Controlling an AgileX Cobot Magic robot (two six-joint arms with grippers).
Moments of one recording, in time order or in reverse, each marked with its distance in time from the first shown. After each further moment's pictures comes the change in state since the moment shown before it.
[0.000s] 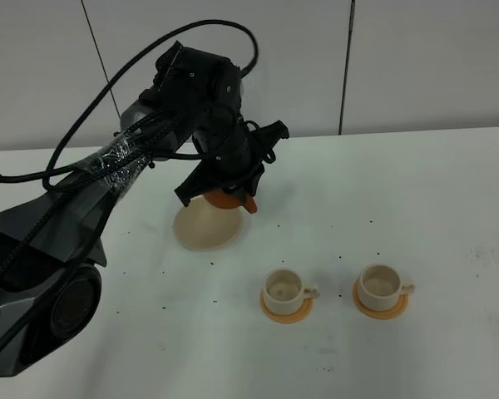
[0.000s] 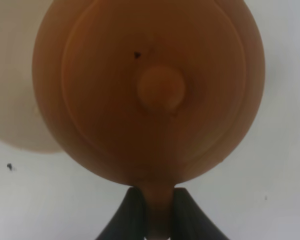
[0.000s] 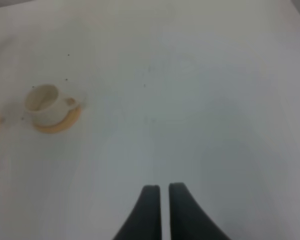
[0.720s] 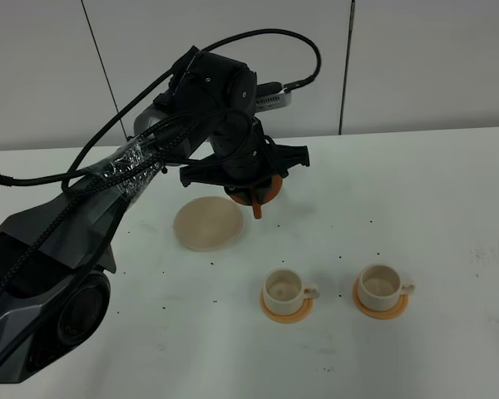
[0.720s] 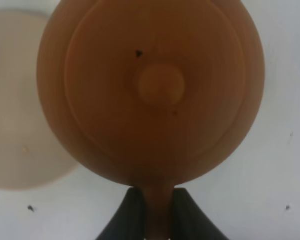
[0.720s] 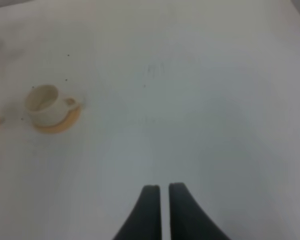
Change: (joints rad) left arm -0.037 0.000 0.000 0.024 0.000 0.474; right arm 0.000 0.000 0.000 0.000 0.000 0.000
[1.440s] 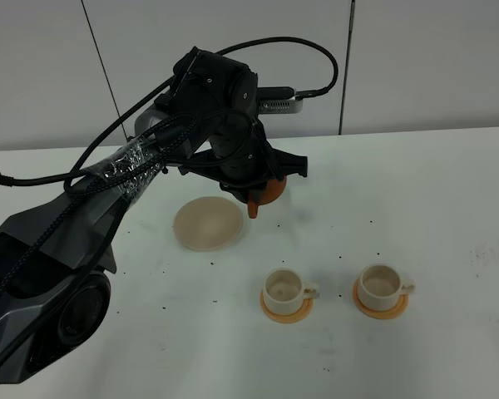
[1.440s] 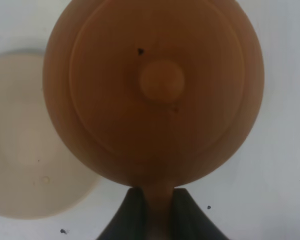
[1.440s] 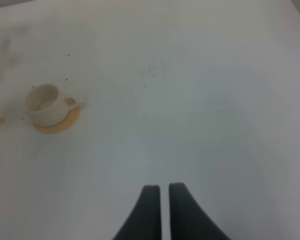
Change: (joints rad) left arm -0.002 0.000 0.000 0.024 0.000 0.150; right arm 0.000 0.000 0.000 0.000 0.000 0.000
